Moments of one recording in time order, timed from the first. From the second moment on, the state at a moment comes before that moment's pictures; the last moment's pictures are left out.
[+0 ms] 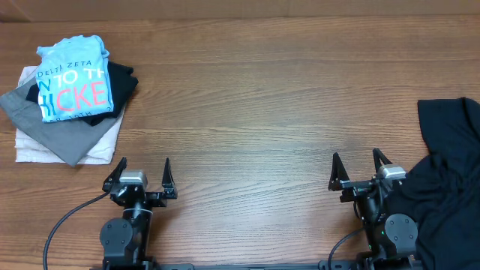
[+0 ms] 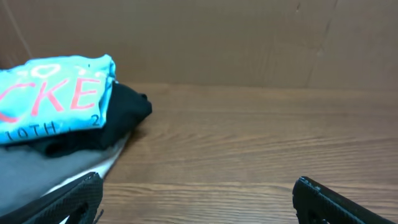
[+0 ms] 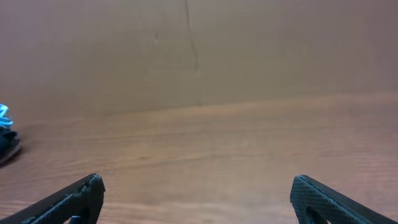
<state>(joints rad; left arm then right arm) 0.01 0.01 0.02 -0.10 0.05 -0.06 0.11 0.01 0.03 -0.04 -0.03 0.17</state>
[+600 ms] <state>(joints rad) 0.01 0.41 0.66 -0.59 0.06 -0.15 0.11 0.59 0.72 -0.51 0.07 0.22</state>
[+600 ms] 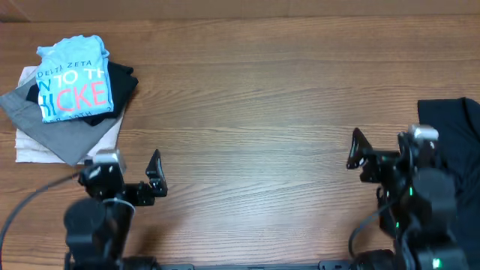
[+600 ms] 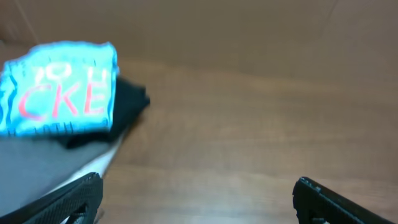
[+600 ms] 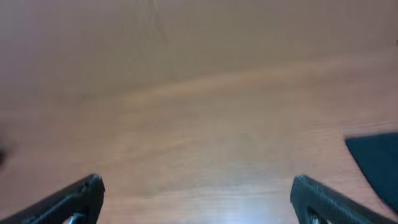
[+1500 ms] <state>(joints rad) 0.01 0.66 0.78 -0.68 0.11 -0.15 -0.18 1.56 0.81 -0.74 0.34 0.83</state>
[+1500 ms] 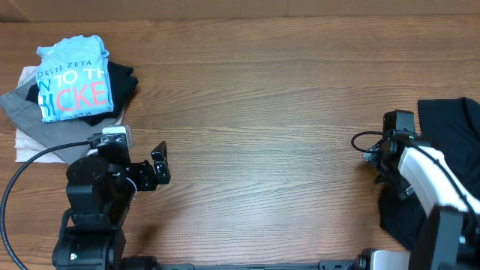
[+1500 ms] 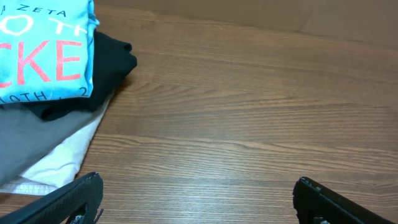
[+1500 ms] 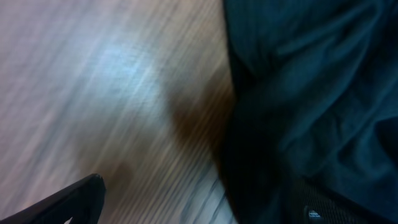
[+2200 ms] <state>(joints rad) 0.01 0.66 0.78 -0.68 0.11 -0.15 -0.18 1.68 0.83 -0.39 -0.22 0.51</state>
